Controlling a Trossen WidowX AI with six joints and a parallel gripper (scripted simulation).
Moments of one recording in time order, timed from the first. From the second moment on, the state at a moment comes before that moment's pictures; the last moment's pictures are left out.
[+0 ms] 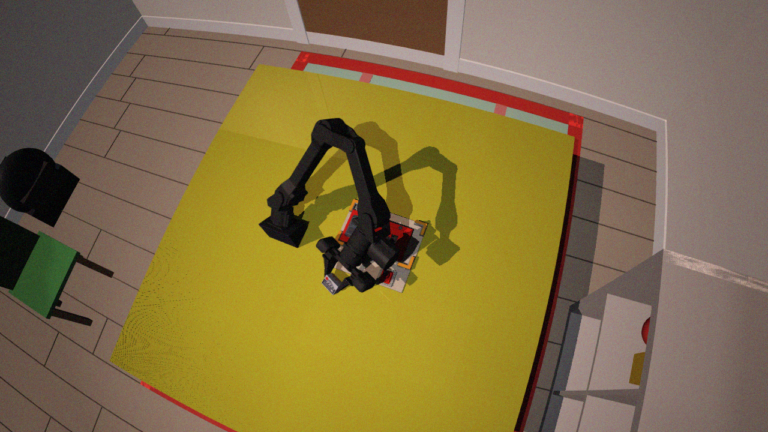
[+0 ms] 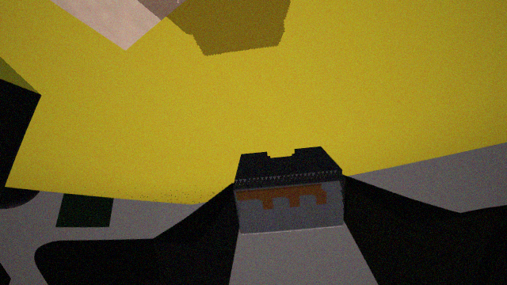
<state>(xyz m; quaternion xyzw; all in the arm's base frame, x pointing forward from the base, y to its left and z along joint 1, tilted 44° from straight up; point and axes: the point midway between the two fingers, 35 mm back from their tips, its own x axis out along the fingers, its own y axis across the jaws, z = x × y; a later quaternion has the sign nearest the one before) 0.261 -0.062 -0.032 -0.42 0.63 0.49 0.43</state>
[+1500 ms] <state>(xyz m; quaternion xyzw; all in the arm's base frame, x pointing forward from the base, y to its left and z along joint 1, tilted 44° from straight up) 0.255 -0.023 -0.074 -0.42 0.63 0.49 0.43</state>
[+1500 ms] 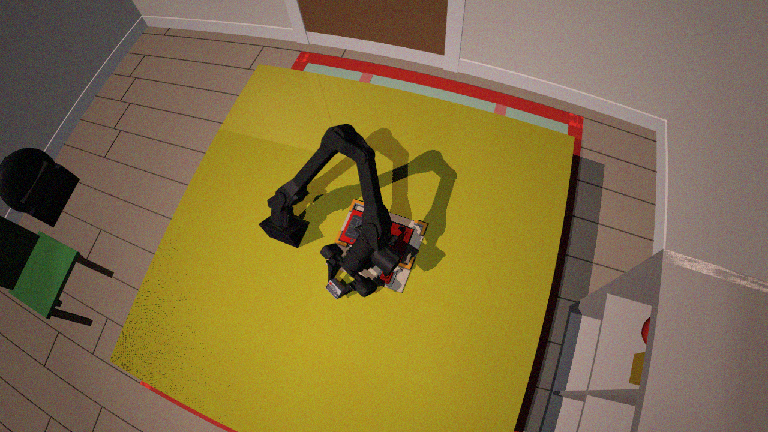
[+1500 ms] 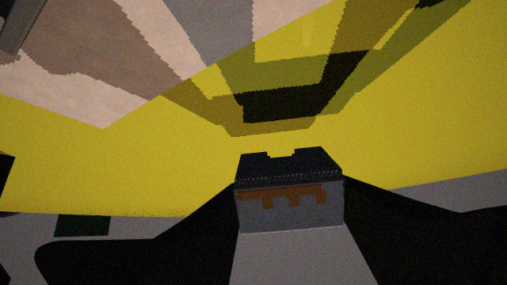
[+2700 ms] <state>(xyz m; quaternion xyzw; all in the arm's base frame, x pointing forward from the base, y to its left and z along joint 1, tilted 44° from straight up) 0.253 -0.012 -0.086 -0.42 0.63 0.49 0.43</state>
